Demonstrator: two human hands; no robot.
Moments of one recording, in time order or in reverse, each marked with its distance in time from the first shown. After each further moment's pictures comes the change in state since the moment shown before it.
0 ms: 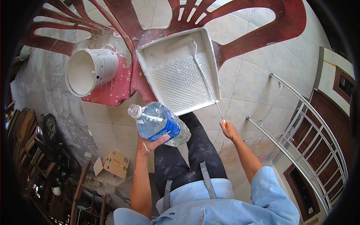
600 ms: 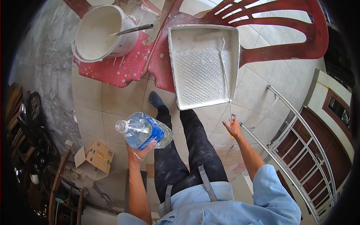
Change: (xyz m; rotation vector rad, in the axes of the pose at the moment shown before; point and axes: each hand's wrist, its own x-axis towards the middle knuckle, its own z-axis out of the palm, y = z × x) left_hand -0.069 -0.098 -0.099 -0.052 0.274 0.012; right_hand 0.012 -0.010 0.020 0.017 0.258 -0.064
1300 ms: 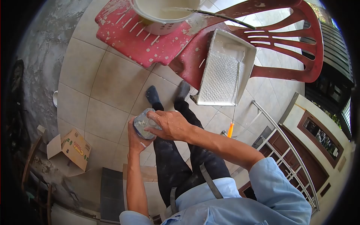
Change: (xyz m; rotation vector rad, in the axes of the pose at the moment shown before) left_hand 0.010 -0.139 -0.079 0.343 0.137 0.261; right_hand -0.151 -0.394 0.132 -0.384 -0.465 -1.153
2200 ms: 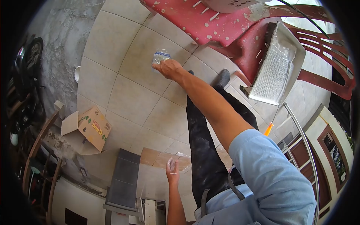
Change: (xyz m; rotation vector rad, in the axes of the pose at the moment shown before) left_hand -0.254 -0.075 0.037 -0.484 0.242 -1.077; right_hand 0.242 0.105 0.197 -0.474 -0.175 -0.132
